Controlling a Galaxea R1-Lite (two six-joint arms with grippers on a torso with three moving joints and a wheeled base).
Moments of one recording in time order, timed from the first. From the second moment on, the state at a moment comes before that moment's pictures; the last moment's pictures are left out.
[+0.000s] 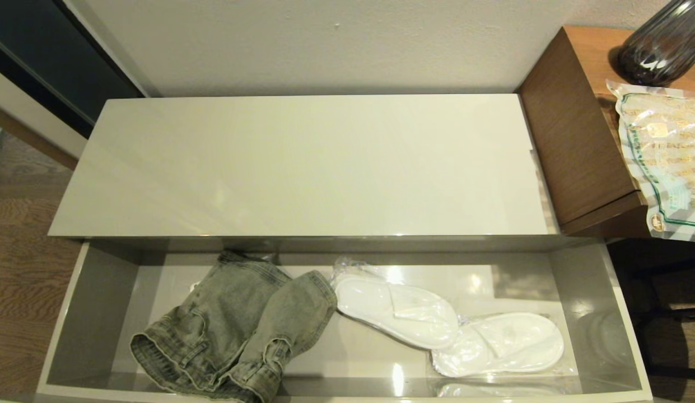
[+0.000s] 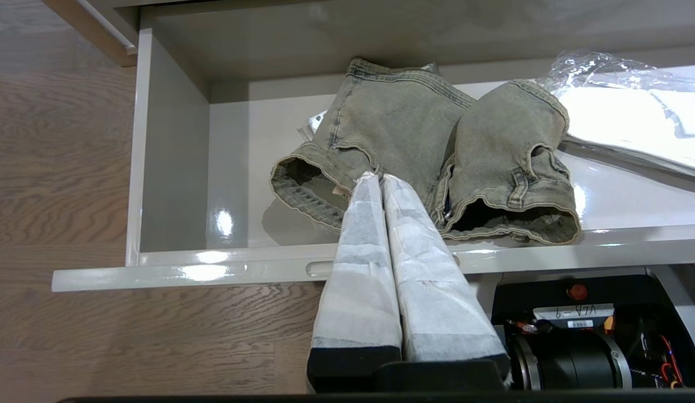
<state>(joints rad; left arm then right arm) 0.00 0.00 0.00 0.02 -0.01 0.07 -0.01 0.02 -0.44 0.38 0.11 0.01</state>
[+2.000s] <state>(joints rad) 0.01 0.00 0.00 0.02 -0.01 0.07 -0.05 0.36 -0.95 0.65 0.20 0.27</state>
